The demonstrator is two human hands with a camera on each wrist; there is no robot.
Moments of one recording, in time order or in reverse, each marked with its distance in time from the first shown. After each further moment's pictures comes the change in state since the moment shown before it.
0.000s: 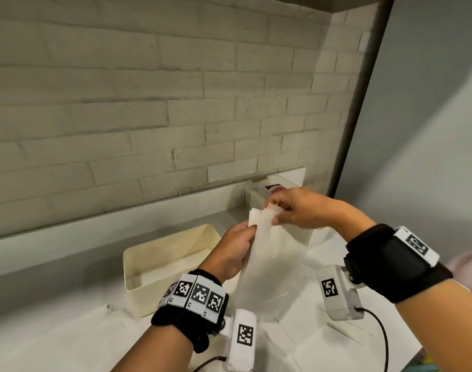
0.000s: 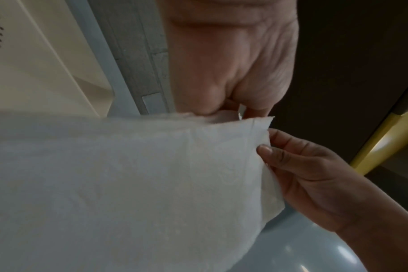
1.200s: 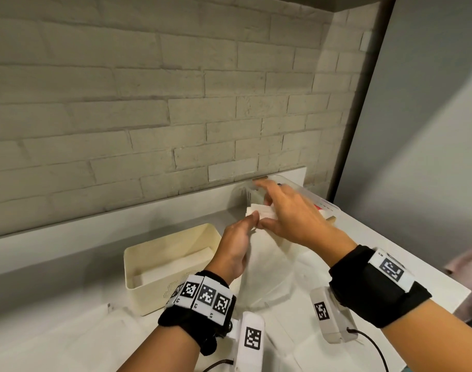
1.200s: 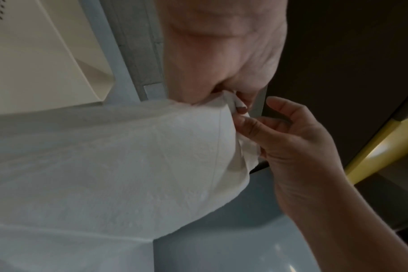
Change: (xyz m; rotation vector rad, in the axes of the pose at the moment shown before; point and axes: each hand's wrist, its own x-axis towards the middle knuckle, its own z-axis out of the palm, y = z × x) left_hand 0.000 0.002 0.006 -0.114 0.189 0.047; right_hand 0.005 -0.004 0.038 -0.117 0.444 -0.108
